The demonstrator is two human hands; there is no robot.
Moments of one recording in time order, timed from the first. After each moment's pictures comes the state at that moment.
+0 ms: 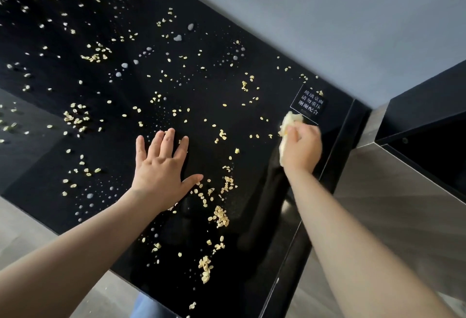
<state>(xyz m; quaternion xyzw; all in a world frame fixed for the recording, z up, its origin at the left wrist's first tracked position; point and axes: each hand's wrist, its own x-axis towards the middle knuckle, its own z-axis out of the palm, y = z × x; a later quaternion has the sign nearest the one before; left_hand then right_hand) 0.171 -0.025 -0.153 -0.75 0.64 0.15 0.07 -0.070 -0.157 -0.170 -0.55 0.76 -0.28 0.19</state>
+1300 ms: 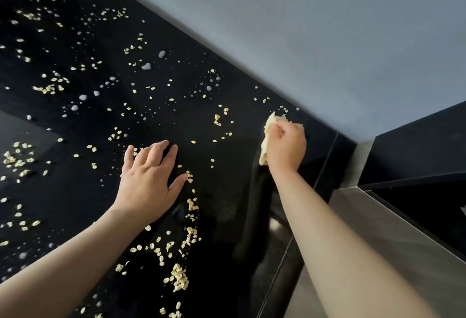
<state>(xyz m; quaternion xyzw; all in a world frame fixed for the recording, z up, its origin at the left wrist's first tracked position) 0.147 -0.104 -0.163 -0.76 0.64 0.11 -0.03 -0.068 -0.258 -0.161 -0.58 0.74 -0.28 0.20</state>
